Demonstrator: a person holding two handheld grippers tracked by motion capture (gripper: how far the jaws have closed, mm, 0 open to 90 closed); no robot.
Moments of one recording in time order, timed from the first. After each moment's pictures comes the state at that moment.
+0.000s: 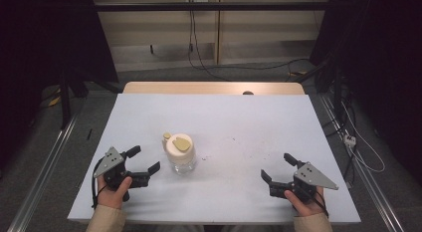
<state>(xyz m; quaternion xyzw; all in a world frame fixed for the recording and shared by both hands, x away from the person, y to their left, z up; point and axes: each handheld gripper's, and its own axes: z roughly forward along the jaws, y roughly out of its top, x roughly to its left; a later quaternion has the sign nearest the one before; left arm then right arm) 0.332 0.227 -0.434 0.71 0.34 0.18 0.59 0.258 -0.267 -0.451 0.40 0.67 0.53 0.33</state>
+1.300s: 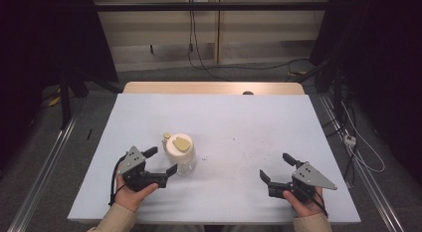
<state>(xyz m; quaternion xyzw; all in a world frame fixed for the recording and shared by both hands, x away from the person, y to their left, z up) 0.333 0.180 -0.436 0.74 0.32 0.17 0.57 0.258 -0.263 -0.449 0.40 0.67 0.53 0.33</state>
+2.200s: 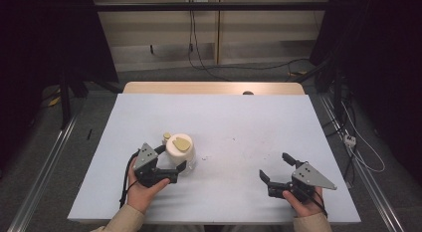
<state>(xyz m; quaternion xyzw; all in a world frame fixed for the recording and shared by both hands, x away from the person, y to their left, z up) 0.343 0.153 -0.442 0.75 0.34 0.18 0.54 0.258 -0.262 -0.449 0.40 0.67 0.53 0.33</state>
